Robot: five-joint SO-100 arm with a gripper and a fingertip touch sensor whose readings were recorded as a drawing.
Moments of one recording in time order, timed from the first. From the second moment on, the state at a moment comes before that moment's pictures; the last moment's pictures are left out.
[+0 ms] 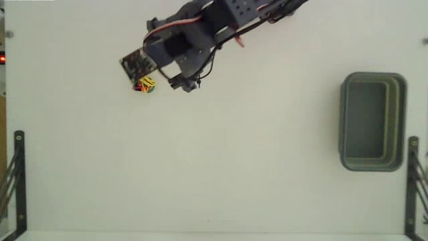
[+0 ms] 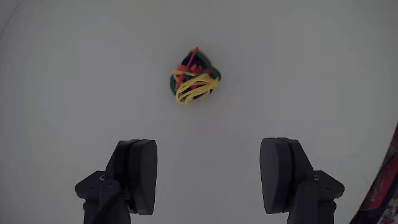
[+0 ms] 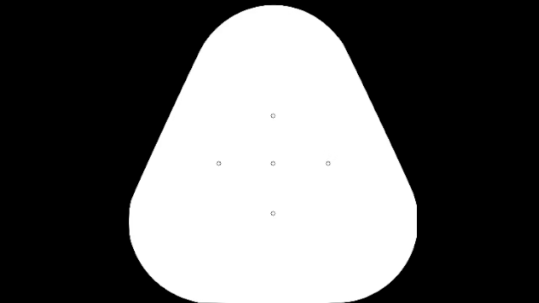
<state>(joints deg) 56.6 116.9 109.9 65.8 -0.1</state>
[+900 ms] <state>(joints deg) 56.6 101.4 99.1 60.1 -0.2</state>
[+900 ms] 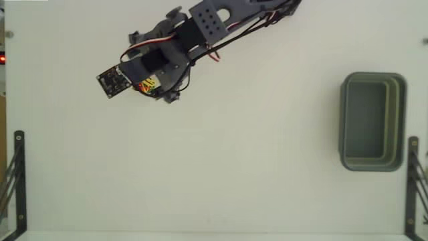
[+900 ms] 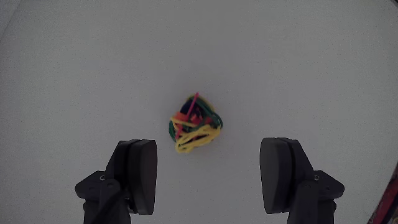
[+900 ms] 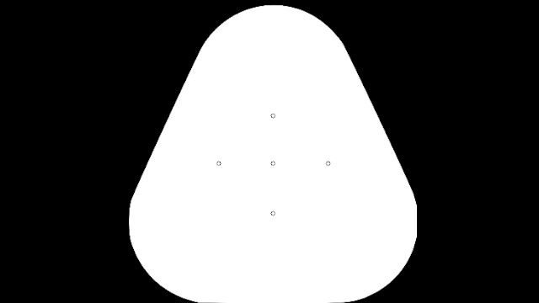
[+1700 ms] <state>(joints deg) 56.6 97.2 96.1 59.1 -0.2</state>
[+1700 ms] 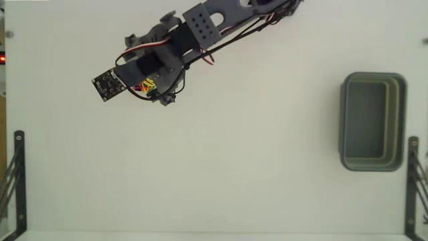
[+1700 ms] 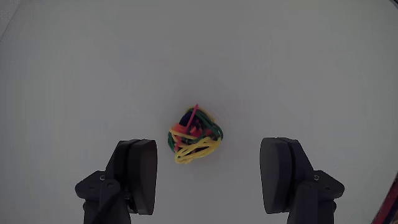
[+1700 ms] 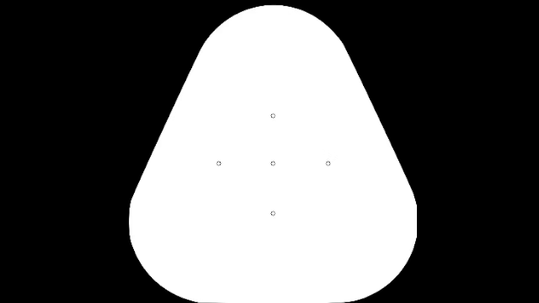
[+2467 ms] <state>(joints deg) 56.7 92.0 92.0 59.0 -0.3</state>
